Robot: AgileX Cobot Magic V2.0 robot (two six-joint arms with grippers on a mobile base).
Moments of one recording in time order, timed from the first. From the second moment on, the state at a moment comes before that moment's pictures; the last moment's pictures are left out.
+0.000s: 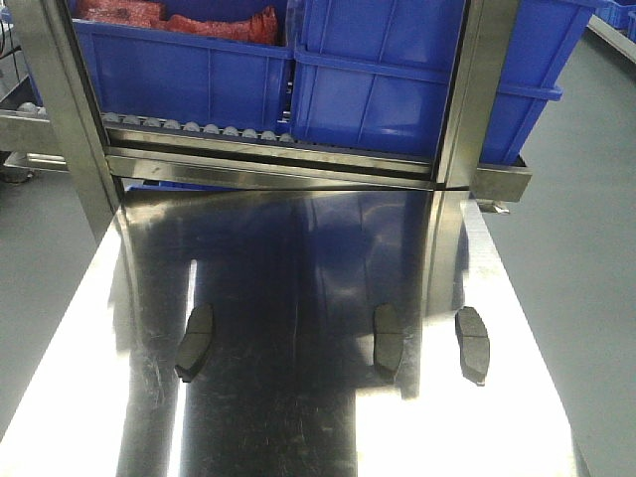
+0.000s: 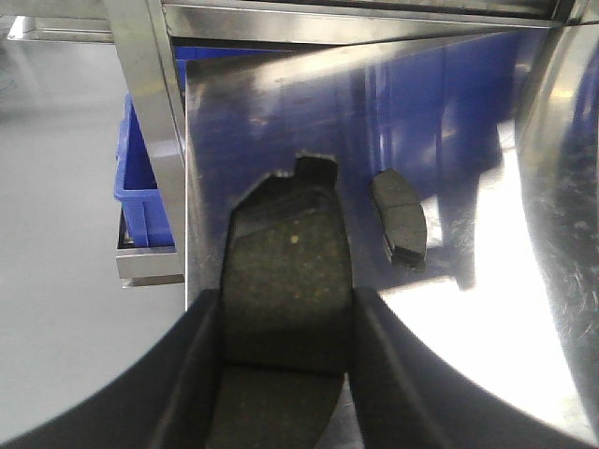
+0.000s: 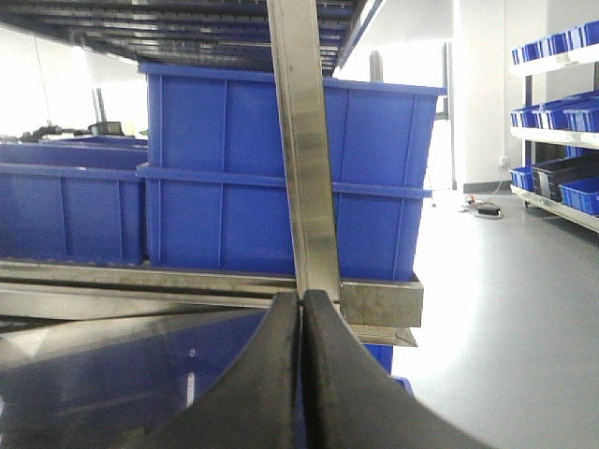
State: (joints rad) left arm -0.11 0.32 -0.36 -0.07 0.58 0.07; right arm 0.03 -0.01 0.02 0.02 -0.07 0.06
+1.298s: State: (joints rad) left arm -0.11 0.32 -0.36 -0.07 0.58 0.07; right arm 0.03 0.85 -0.60 0.02 0.70 0.06
